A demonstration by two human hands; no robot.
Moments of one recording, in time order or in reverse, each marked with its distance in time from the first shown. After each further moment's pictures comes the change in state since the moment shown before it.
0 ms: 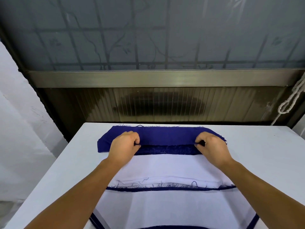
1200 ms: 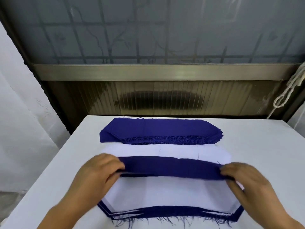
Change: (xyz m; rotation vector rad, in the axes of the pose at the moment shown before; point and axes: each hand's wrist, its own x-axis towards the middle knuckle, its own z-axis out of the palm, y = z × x) left_hand -0.145 0.008 -0.089 -0.032 0.147 0.381; right_hand -0.156 -0.008 -0.062 -0.012 0.290 -0.371
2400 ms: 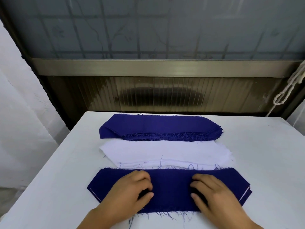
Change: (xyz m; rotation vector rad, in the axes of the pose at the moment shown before) left_hand -0.019 0.041 0.075 -0.287 -0.264 -0.028; right_hand -0.021 -0.046 0.049 -0.045 -0.241 -0.013
